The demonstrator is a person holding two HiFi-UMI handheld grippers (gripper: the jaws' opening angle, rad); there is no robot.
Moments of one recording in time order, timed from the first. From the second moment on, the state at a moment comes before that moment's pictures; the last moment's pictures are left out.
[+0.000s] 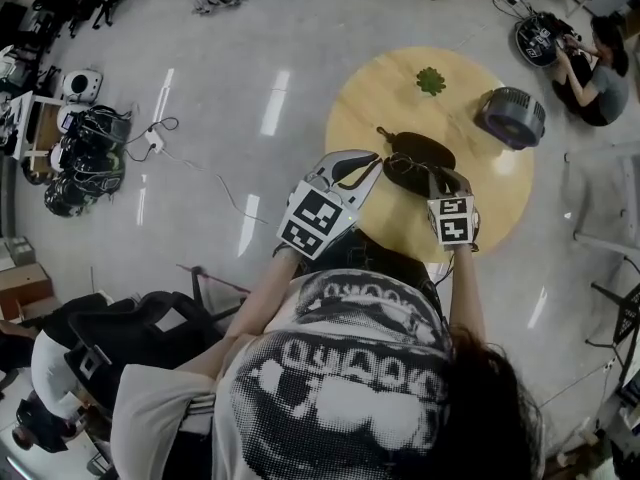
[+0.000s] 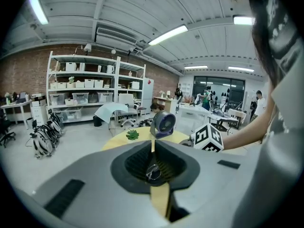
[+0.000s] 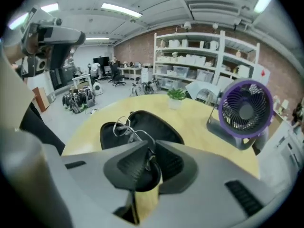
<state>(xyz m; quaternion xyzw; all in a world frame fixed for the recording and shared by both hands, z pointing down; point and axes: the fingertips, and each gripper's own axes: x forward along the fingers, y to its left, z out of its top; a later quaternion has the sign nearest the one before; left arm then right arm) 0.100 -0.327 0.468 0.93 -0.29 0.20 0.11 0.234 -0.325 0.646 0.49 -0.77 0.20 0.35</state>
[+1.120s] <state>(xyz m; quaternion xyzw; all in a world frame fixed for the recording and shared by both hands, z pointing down) 0.025 -0.255 0.464 0.94 -0.27 0.19 0.11 0.180 -0.278 0.541 0.57 -0.77 0.18 0.21</state>
